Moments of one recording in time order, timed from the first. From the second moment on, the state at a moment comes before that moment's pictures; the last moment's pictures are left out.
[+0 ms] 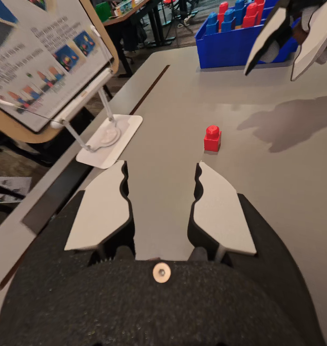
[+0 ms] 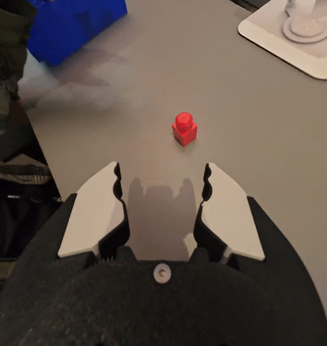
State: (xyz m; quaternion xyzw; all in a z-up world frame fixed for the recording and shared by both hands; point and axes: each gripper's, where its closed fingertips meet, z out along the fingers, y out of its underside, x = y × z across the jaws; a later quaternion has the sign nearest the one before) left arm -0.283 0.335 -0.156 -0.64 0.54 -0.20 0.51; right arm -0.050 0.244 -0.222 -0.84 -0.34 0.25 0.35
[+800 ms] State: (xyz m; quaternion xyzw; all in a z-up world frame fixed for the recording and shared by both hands) left arm -0.579 0.248 -0.249 -0.98 0.12 -0.10 0.14; right arm -0.039 0.201 -0.237 -0.83 -0.31 0.27 0.38
